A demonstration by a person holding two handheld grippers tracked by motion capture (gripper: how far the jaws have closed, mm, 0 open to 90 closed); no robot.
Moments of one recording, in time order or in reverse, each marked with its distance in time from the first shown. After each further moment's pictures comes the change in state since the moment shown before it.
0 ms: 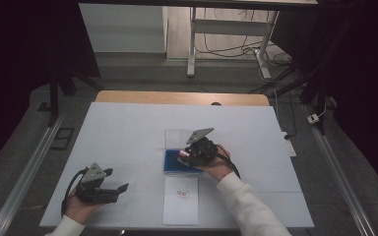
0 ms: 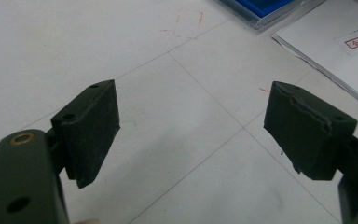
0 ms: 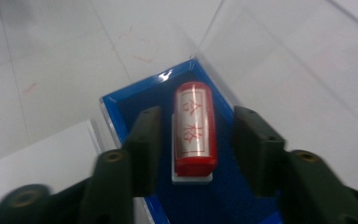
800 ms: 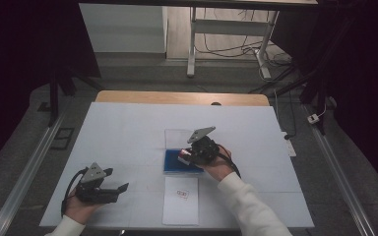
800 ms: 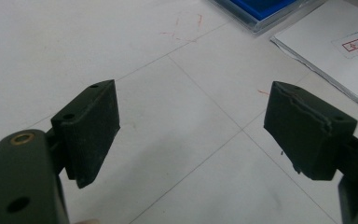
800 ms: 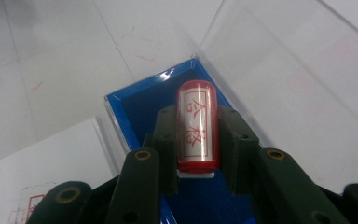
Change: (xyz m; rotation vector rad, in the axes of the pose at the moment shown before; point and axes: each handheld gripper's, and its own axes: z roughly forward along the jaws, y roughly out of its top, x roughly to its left) left arm 0.000 0.001 -0.001 -0.005 -0.004 -0.001; right arm 0.001 0.003 -0.007 0.016 0.001 0.007
